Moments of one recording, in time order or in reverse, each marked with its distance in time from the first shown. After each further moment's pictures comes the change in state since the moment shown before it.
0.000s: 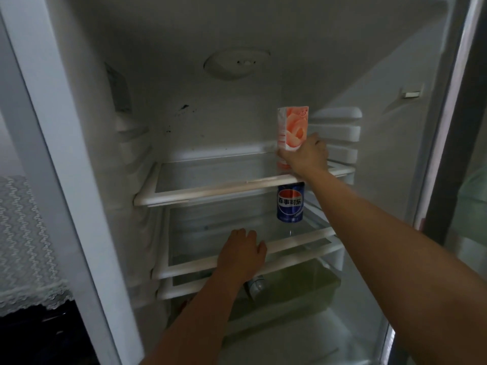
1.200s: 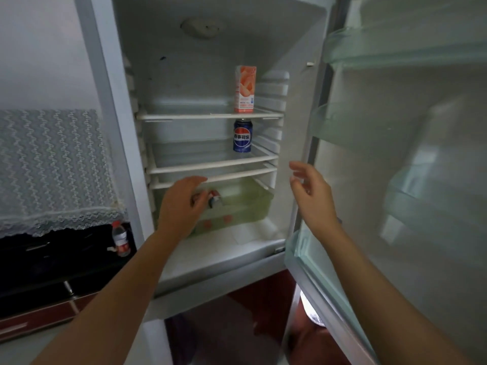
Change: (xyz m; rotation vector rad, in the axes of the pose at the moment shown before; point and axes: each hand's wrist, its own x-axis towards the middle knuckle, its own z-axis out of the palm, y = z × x) left_hand -0.242 0.041 -0.066 -0.402 0.421 0.148; right_hand -0.328 0.095 -0.180 0.331 -0.064 -0.251
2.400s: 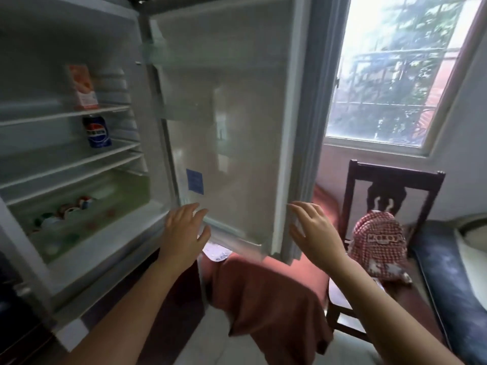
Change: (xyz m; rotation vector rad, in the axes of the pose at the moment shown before) left_hand -0.169 0.165 0.017 0.095 -0.437 0.514; right_hand -0.308 -0.102 -0.190 -1.122 0.128 0.215
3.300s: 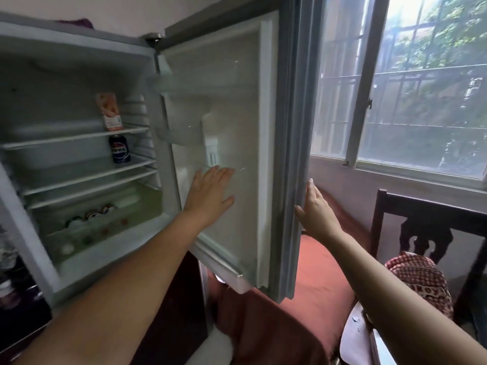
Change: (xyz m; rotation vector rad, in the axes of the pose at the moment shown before) left_hand 0.134 0.112 -0.017 0.127 0.010 -0.003; right_hand 0.112 0.115 -0.014 0.256 -0.155 0.090
